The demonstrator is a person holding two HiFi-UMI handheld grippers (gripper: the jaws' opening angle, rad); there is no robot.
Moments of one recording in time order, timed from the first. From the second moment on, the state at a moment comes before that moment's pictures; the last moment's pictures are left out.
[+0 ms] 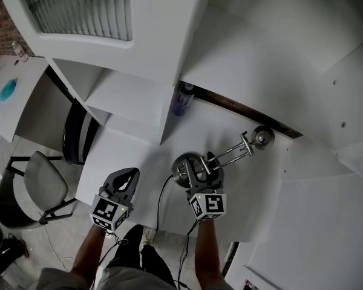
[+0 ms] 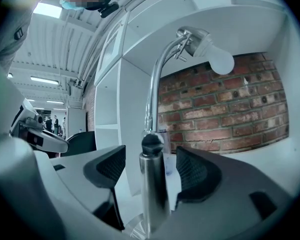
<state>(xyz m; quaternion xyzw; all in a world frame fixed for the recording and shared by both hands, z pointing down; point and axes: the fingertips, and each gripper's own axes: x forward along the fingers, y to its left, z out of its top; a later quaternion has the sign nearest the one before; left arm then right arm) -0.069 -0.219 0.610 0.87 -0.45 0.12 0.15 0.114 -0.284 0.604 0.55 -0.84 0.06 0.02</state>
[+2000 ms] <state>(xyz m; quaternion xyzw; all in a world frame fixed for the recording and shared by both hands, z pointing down) -0.066 -0.120 0.505 0.89 -0.44 0.06 0.09 0.128 -0.136 0.505 0.58 -0.81 0.03 0.02</state>
